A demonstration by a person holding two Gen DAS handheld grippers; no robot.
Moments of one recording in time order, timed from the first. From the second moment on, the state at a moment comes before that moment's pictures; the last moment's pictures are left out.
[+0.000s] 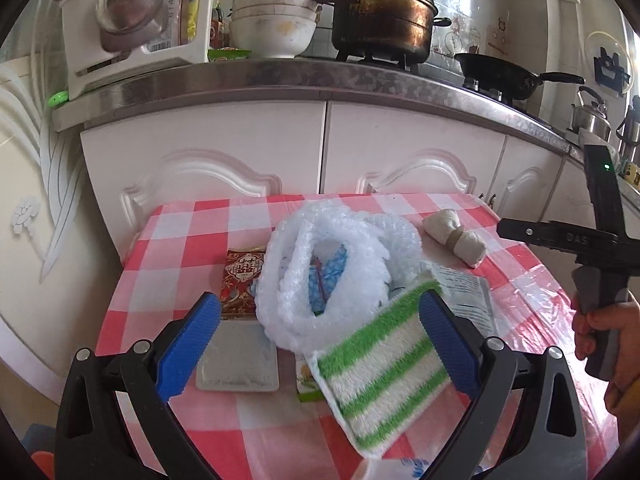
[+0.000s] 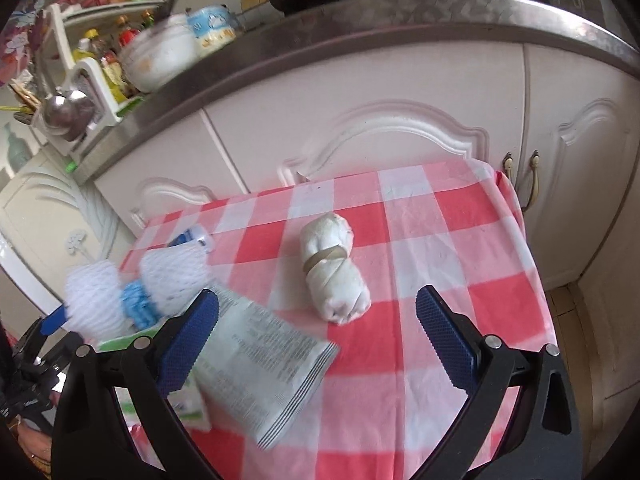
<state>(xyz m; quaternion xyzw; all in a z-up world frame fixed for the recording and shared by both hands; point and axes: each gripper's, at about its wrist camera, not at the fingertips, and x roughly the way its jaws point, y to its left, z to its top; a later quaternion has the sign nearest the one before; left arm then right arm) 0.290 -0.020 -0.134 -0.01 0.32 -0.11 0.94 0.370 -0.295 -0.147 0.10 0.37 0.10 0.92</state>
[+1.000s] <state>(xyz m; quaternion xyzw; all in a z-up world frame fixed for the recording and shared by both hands) 0.321 -0.012 -0.142 -0.05 0.34 -0.12 0.93 0.431 -0.262 -0.189 0.02 0.43 0.10 0.90</state>
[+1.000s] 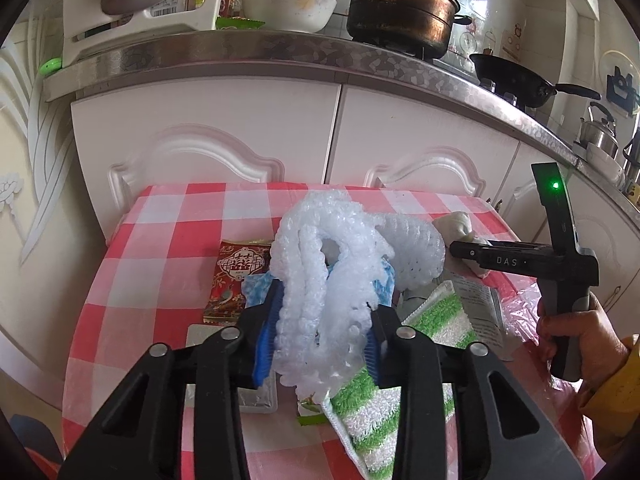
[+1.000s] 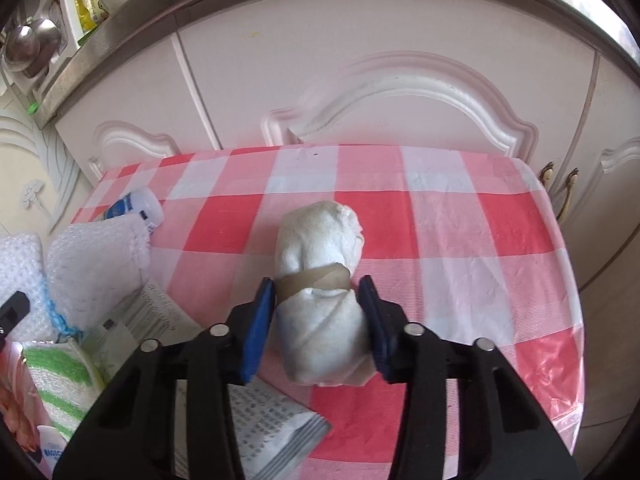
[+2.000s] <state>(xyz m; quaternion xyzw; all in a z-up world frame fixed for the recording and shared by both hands) 0.230 -0.010 -0.154 -0.10 0.31 -0.14 0.93 0.292 -0.232 -0.182 0.03 0.40 0.13 0.91</state>
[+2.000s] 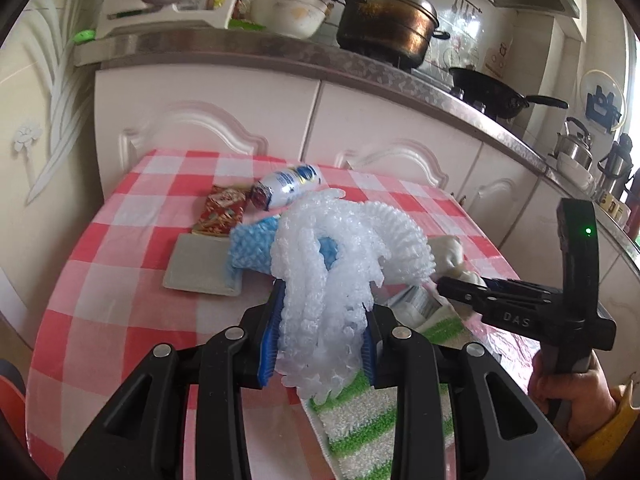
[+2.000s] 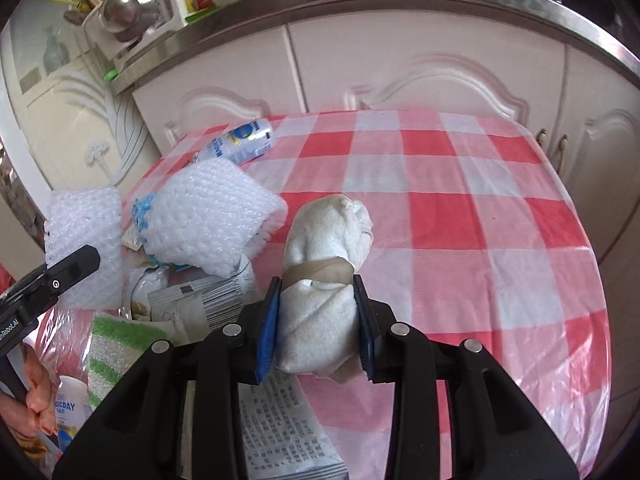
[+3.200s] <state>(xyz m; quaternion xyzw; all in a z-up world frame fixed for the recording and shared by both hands) 0.158 0.066 -0.174 -0.19 0.29 -0.07 0.93 0.154 -0.150 -0.138 0.01 0.36 0.22 0.91</state>
